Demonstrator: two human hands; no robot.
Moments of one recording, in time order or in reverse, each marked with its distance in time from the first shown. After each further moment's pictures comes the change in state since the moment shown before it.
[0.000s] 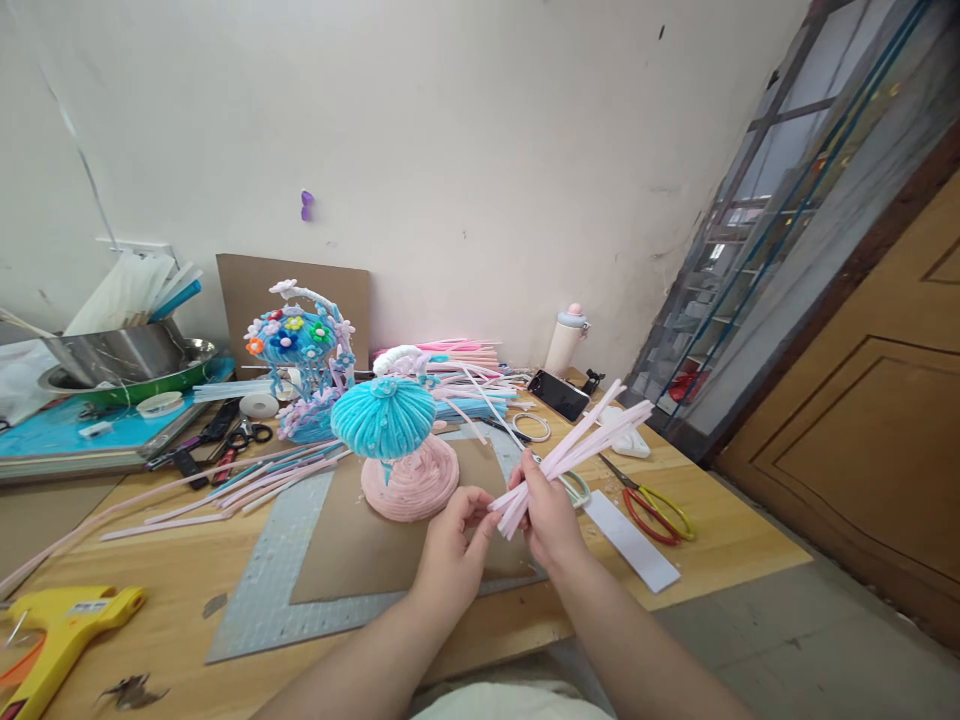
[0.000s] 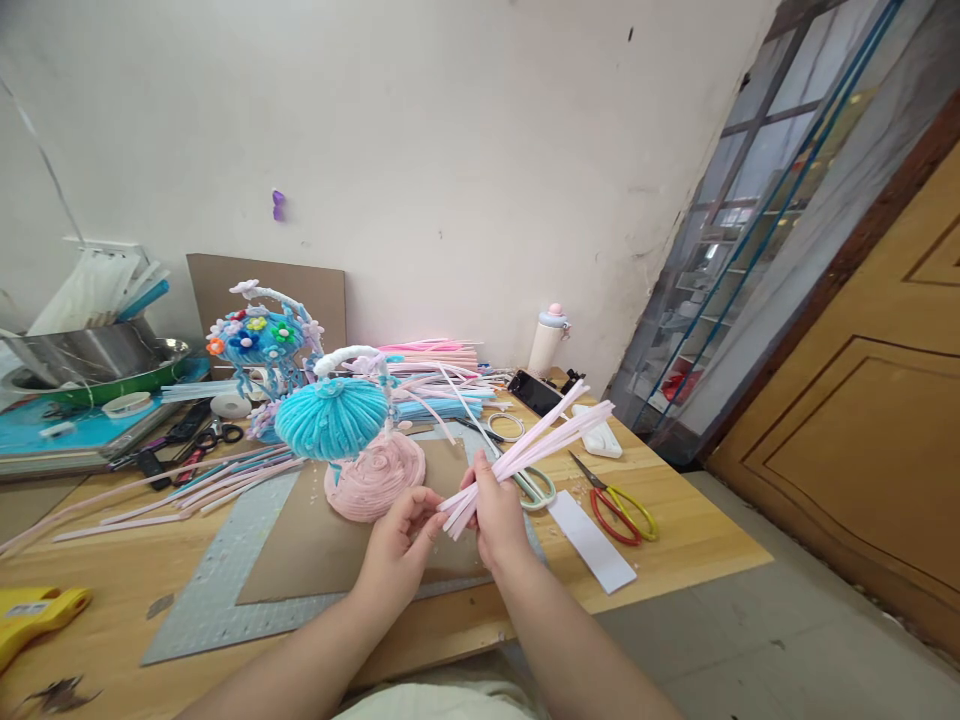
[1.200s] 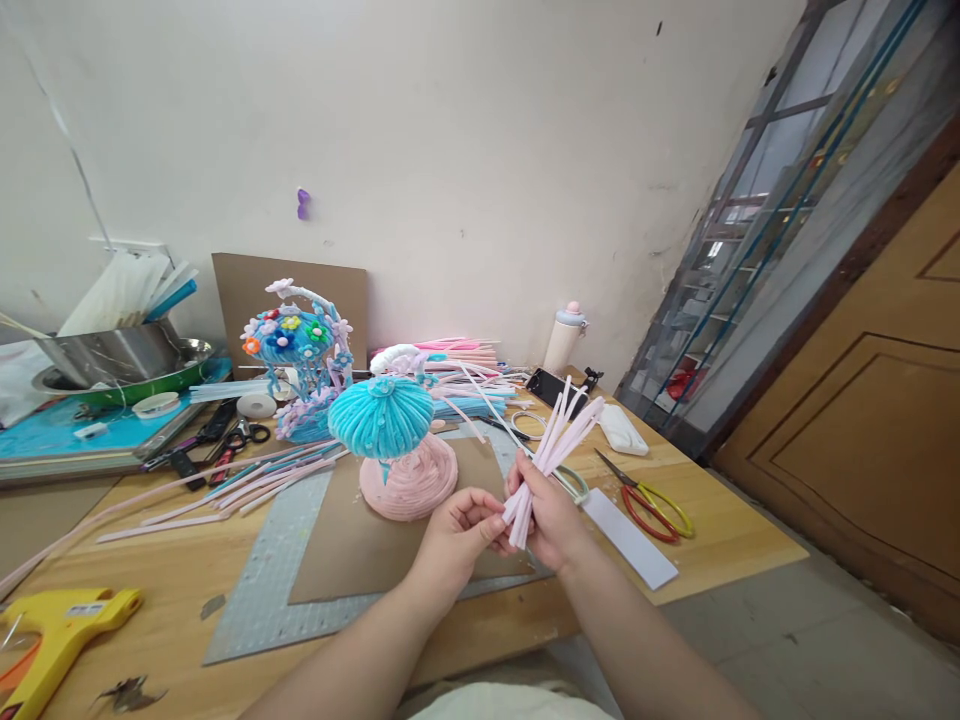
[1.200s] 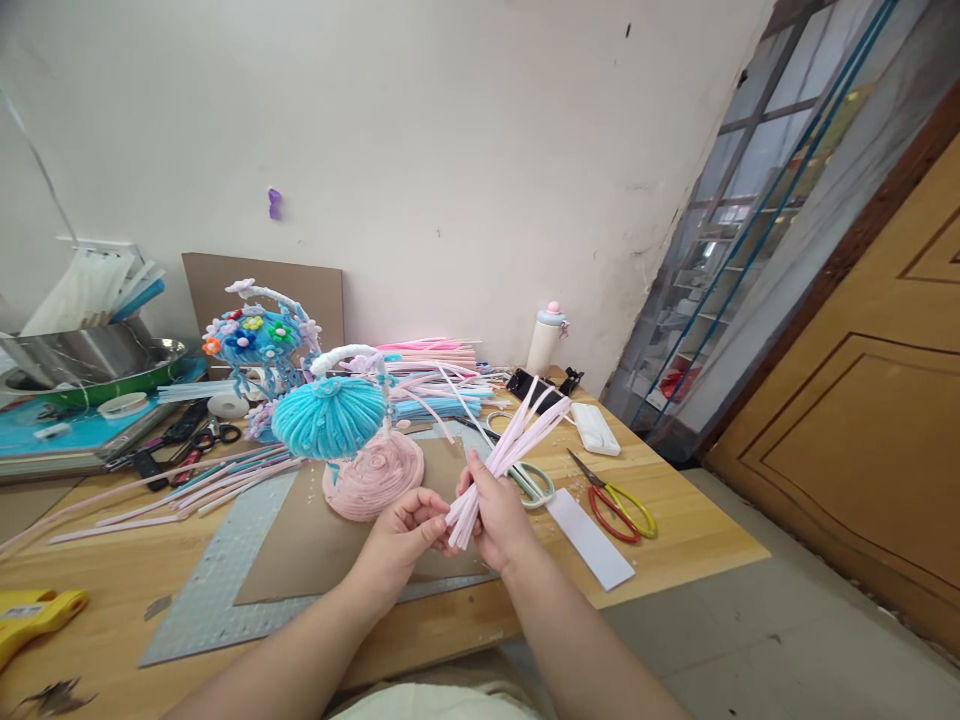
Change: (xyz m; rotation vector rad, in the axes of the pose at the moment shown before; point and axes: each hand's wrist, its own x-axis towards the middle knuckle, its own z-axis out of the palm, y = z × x) left_hand 0.010 0.013 0.003 -0.593 -0.109 -0.326; right_hand 0.000 -0.005 -0.008 0.053 -0.200 0.126
